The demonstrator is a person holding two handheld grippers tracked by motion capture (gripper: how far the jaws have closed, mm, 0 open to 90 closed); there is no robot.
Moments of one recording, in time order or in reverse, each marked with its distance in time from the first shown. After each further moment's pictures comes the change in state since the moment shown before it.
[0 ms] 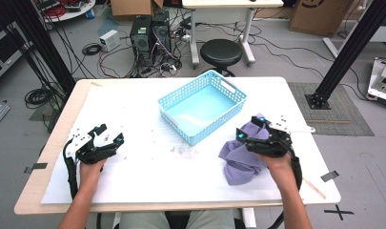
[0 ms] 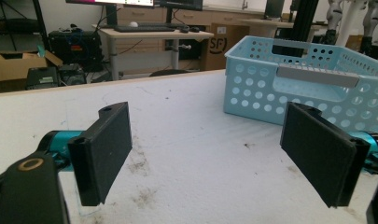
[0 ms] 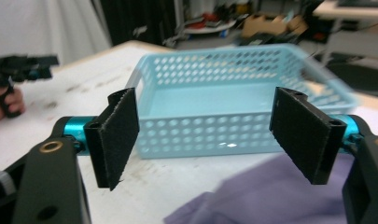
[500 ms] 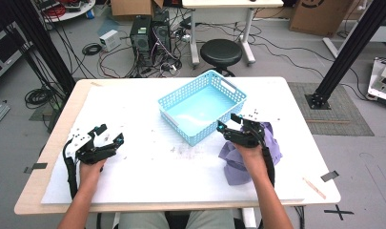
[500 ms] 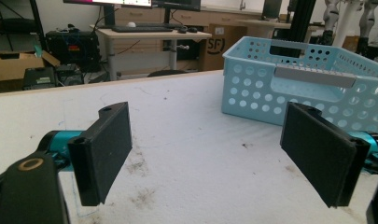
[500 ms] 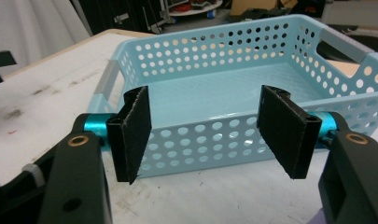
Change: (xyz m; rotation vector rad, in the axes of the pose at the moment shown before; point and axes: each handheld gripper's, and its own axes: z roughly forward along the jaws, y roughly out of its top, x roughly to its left) left arm 0.000 0.000 0.000 -0.002 -0.013 0.005; right arm 0.005 -0.005 0.067 0.060 -0.075 0.085
